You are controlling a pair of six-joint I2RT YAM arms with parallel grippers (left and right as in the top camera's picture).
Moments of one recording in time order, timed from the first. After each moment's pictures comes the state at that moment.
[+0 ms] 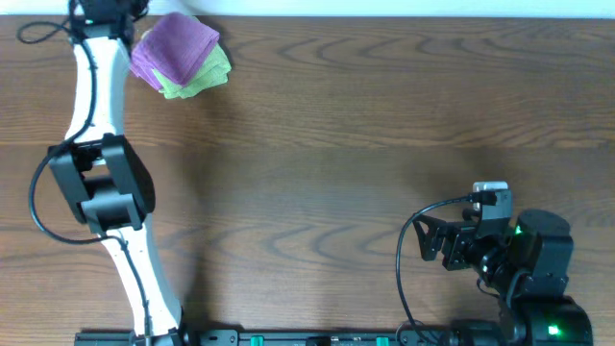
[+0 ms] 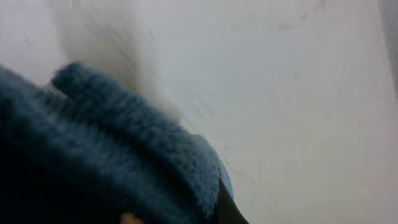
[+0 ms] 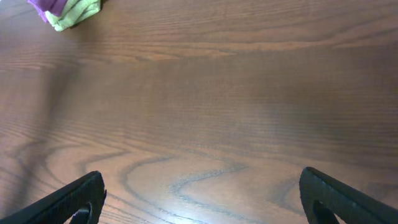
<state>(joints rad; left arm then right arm) 0.17 2.34 2.20 -0.21 0.34 -0.88 -0.03 0.58 0.68 -0.86 -0.37 0.13</state>
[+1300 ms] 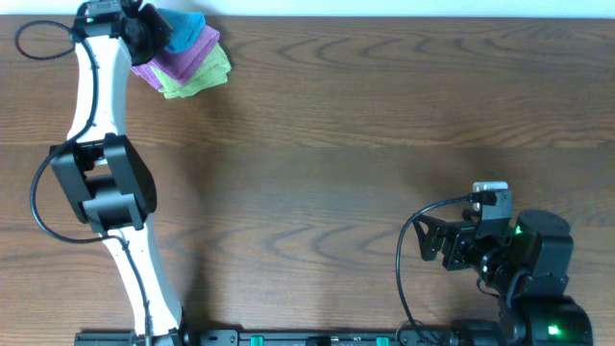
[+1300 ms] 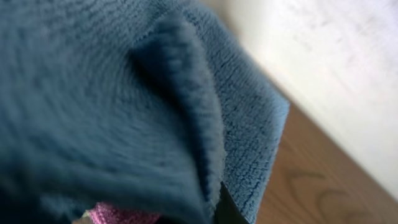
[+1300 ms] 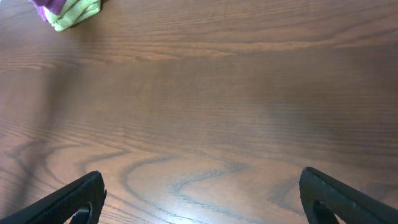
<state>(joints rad) 0.15 2.34 2.19 -0.77 0.25 -0.57 -0.03 0.58 0.68 -0.86 -0.37 0.13</state>
